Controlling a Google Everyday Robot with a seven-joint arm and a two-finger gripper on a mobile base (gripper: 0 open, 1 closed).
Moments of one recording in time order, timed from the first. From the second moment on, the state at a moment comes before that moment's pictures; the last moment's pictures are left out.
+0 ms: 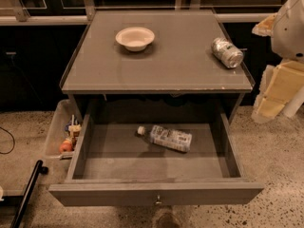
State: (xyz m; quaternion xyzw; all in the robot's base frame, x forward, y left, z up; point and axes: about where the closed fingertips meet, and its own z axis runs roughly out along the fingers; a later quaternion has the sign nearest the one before) arm 0.438 -0.209 0.996 -0.60 0.77 -0.06 0.20
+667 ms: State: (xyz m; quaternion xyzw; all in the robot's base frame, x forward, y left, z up) arm 0.435 -0.207 0.960 -0.60 0.78 -0.04 0.20
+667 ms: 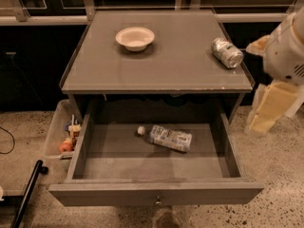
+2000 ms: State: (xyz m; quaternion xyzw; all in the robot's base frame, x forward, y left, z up) arm 0.446 -0.191 0.791 -0.63 0.74 0.05 0.23
